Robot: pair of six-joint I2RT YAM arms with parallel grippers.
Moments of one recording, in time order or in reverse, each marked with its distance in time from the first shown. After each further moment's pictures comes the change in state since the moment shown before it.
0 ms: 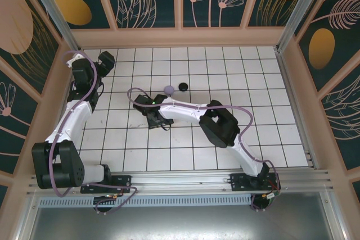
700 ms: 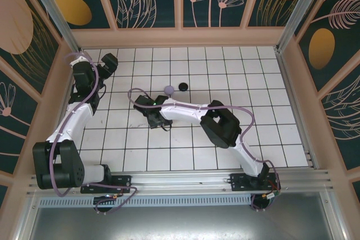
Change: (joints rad) left arm 0.000 -0.003 -0.060 0.091 0.123 -0.003; right arm 0.003 -0.035 -0.052 0.043 0.004 0.008
